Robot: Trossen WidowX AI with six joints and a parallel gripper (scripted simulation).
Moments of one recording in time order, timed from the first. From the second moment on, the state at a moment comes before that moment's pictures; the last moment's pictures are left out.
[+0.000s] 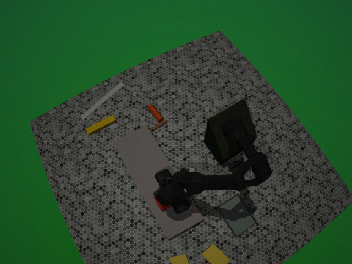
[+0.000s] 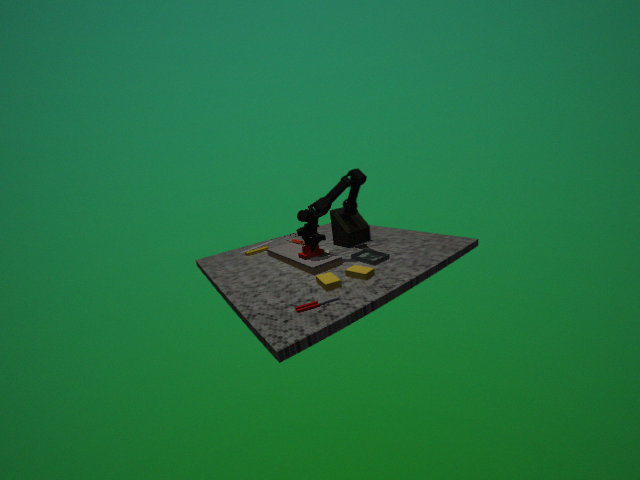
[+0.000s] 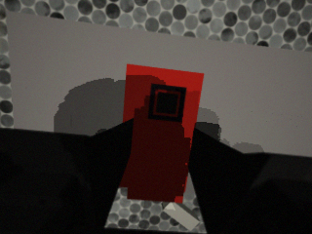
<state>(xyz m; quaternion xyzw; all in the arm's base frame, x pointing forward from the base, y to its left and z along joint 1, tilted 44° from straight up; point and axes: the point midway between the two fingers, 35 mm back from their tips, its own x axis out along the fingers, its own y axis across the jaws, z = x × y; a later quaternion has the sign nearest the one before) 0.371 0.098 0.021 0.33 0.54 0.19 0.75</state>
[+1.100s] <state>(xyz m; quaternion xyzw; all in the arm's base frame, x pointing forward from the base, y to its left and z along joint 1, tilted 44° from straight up) 0.378 0.164 0.085 0.33 0.54 0.19 0.75</state>
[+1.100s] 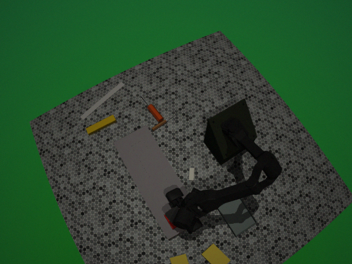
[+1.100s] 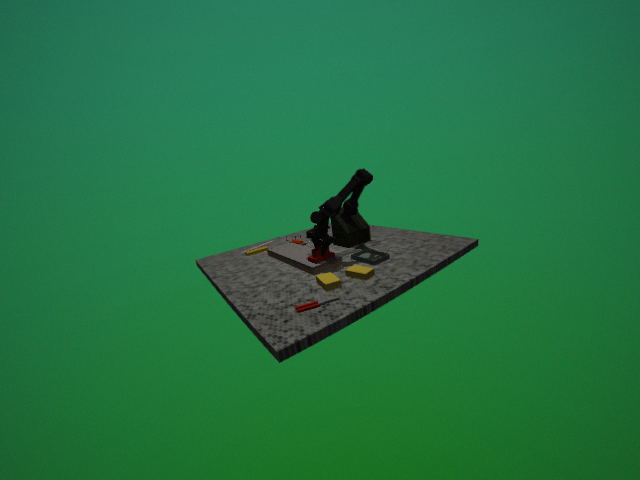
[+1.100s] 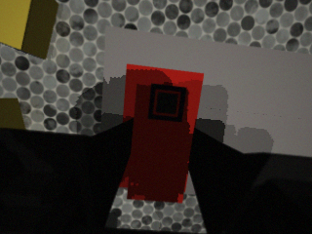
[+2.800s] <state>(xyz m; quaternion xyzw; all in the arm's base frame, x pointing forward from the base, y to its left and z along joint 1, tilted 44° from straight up) 0.370 0.070 -0.006 0.32 0.54 0.19 0.75</state>
